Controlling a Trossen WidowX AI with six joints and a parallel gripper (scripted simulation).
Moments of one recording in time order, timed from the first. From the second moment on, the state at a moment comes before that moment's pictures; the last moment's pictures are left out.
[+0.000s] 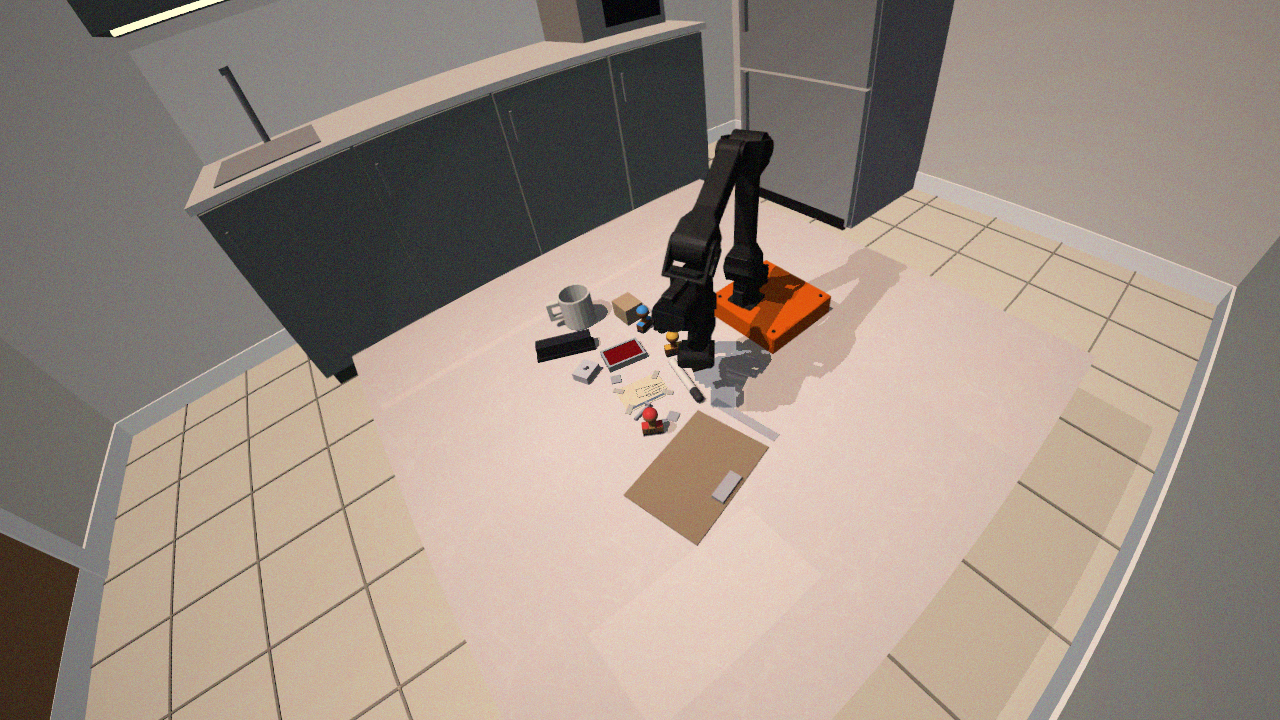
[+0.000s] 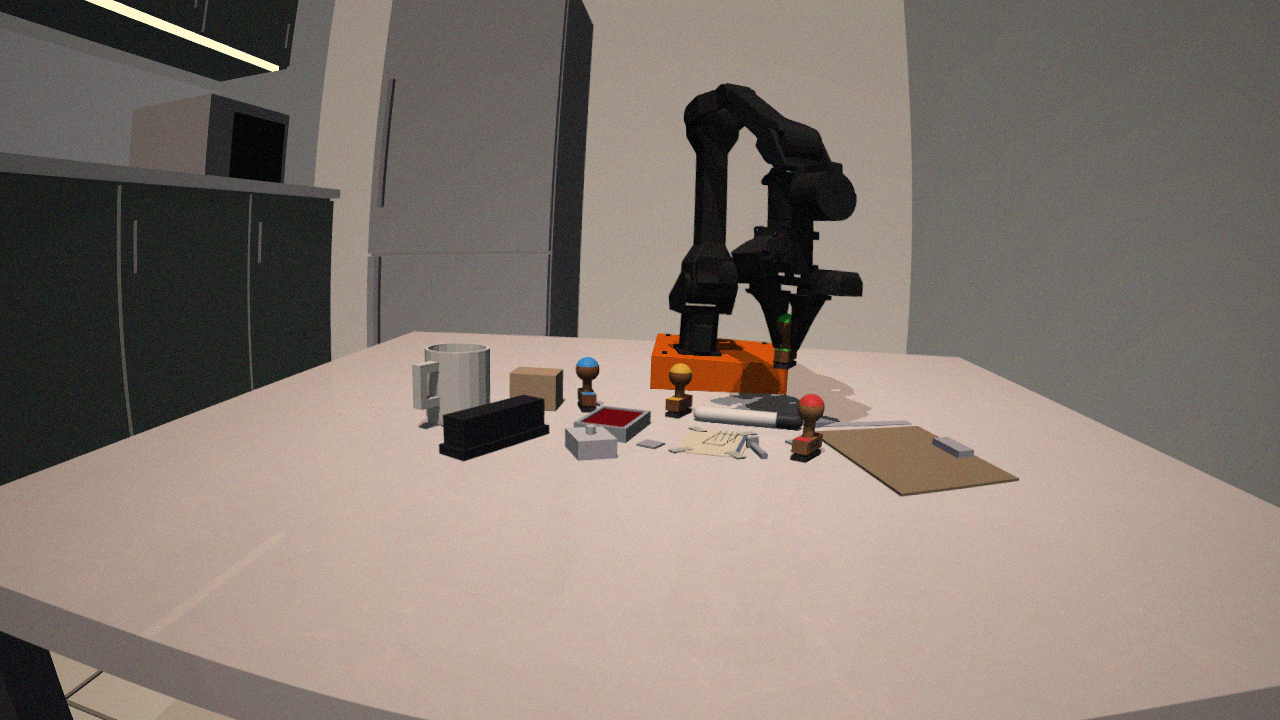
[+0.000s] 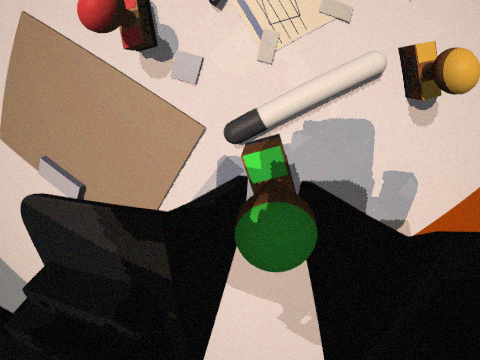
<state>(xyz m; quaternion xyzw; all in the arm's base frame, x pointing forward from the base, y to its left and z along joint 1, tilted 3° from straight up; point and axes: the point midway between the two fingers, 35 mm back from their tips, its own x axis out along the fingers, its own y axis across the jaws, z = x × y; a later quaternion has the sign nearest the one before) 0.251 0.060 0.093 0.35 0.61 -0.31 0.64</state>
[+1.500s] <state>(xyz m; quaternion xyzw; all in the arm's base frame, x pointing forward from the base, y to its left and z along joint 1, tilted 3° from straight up) 0.227 0.083 0.038 0.35 0.61 -0.30 0.64</state>
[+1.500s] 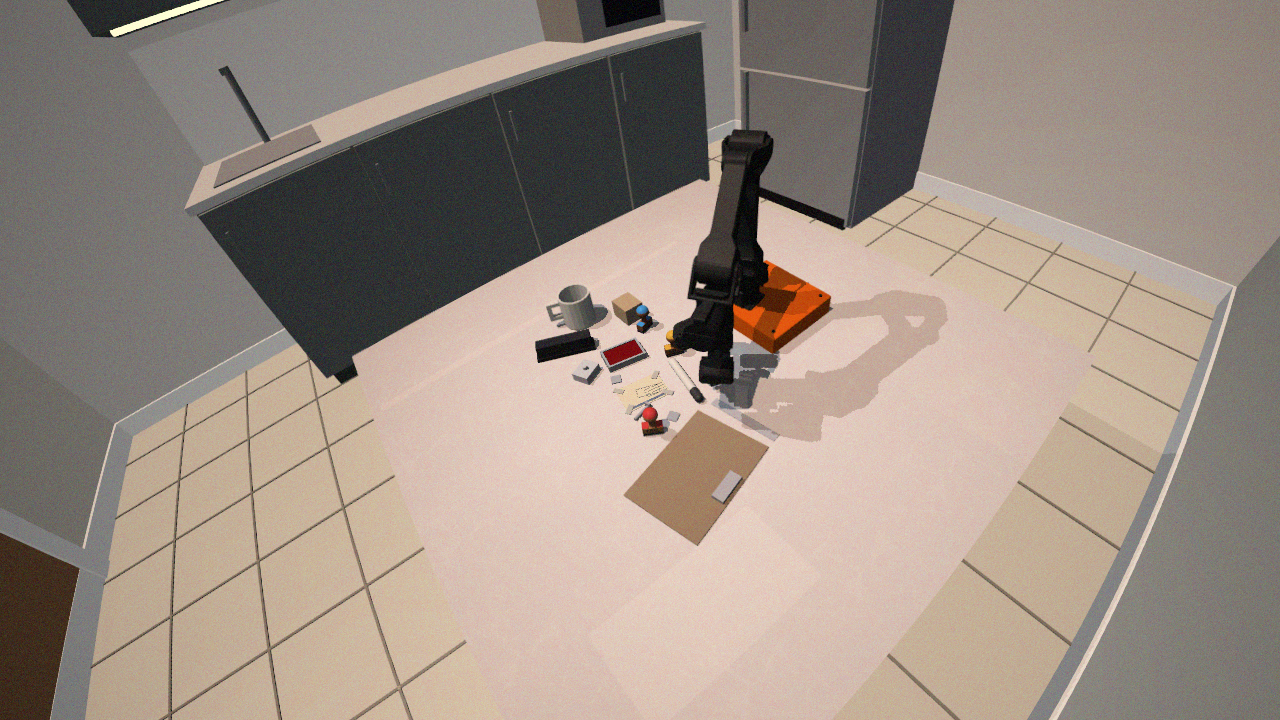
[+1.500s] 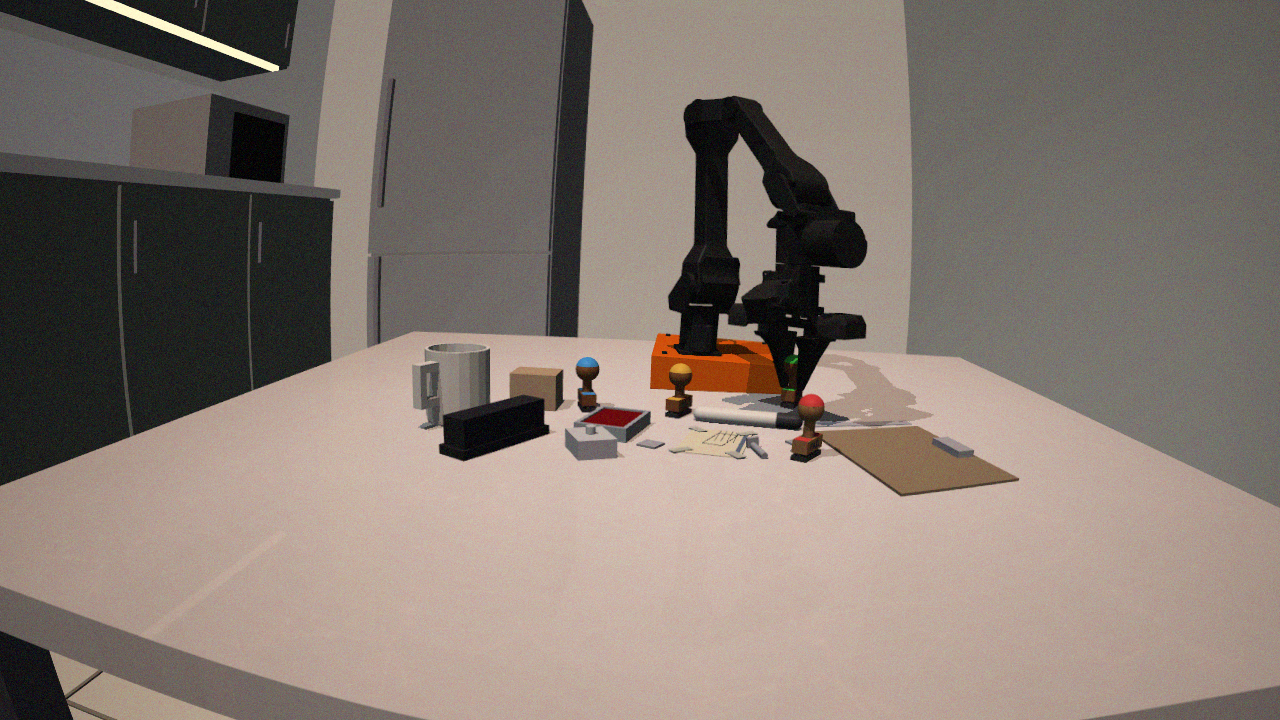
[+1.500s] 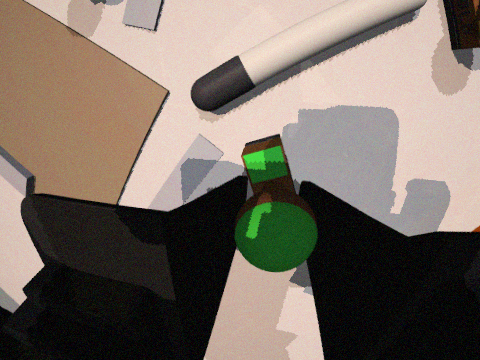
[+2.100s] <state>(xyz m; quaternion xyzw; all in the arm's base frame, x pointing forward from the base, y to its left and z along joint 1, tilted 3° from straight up) 0.225 0.082 0.025 0.35 0.61 -0.30 0.64</state>
